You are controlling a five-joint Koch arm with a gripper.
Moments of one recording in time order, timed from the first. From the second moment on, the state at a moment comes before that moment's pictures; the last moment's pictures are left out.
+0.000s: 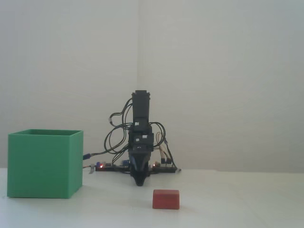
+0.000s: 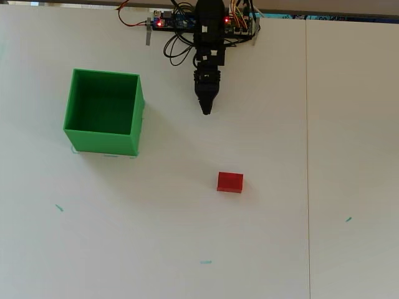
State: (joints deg) arm -1.7 128.1 175.7 3.8 -1.7
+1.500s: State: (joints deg) arm -8.3 109.0 108.1 45.6 3.9
